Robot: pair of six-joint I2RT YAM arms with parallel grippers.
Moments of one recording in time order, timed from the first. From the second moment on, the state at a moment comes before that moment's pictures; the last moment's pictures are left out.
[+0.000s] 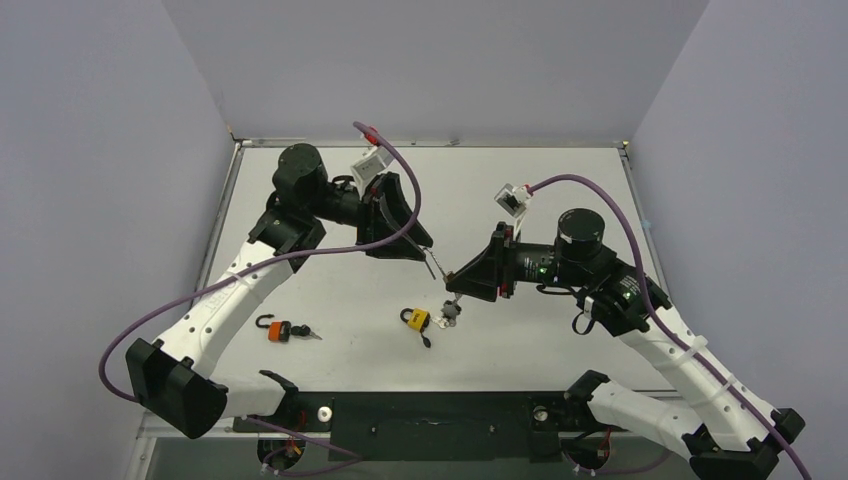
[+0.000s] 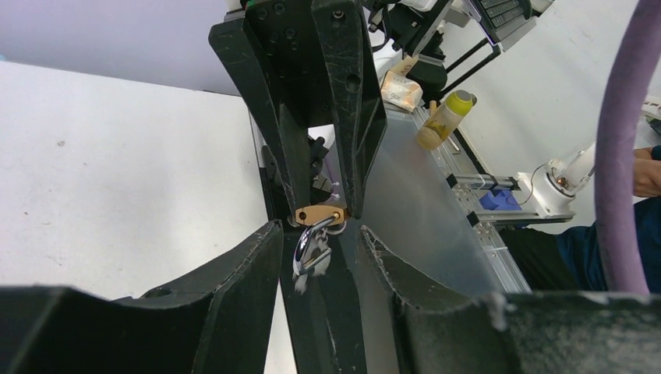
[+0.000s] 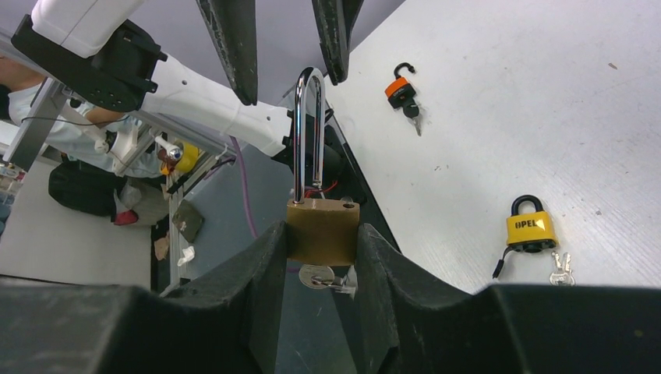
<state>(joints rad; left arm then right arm) -0.52 1.29 1.27 0.12 1.34 -0.52 0.69 0.92 1.10 -0.42 -0.67 0.54</state>
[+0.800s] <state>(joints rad) -0.54 1.29 1.26 -0.01 1.33 -0.42 0.71 0.93 1.11 -0.47 -0.62 0.51</state>
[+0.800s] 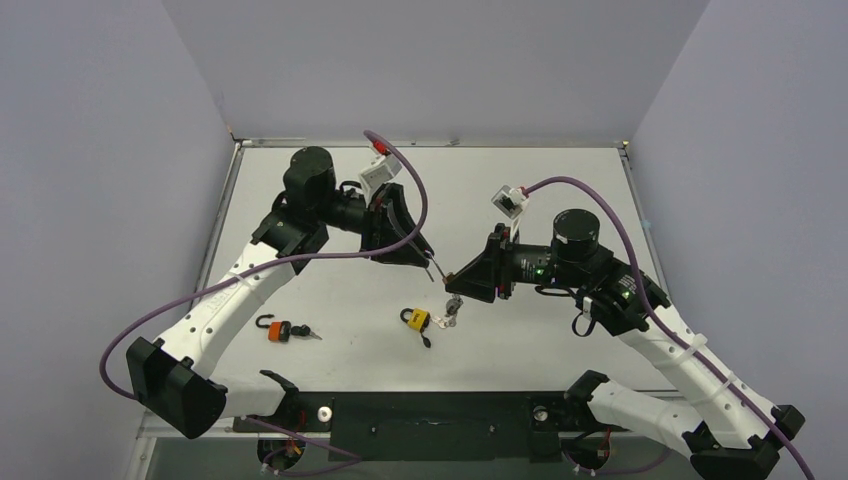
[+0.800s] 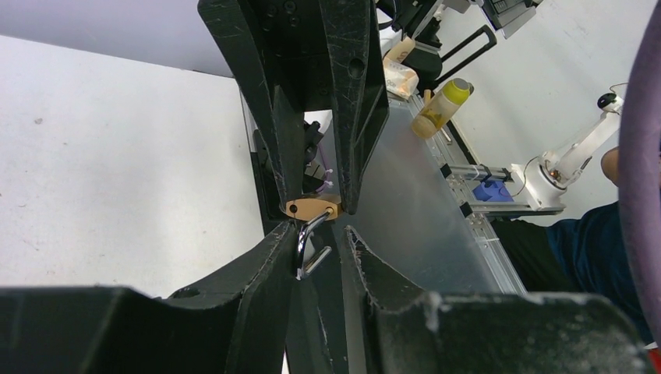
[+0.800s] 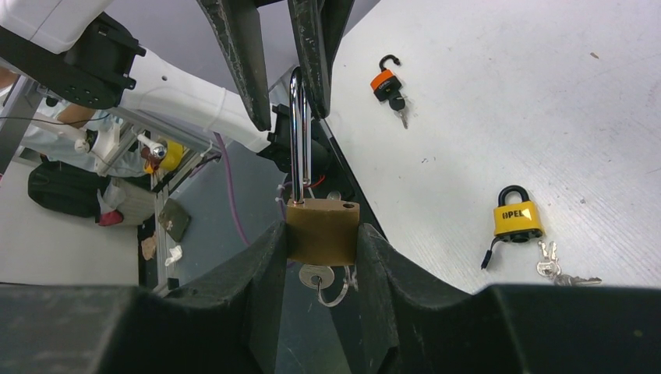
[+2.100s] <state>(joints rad) -0.57 1.16 1.31 0.03 0.74 -0.63 0.73 0.88 1.19 -0.19 -0.12 0.28</state>
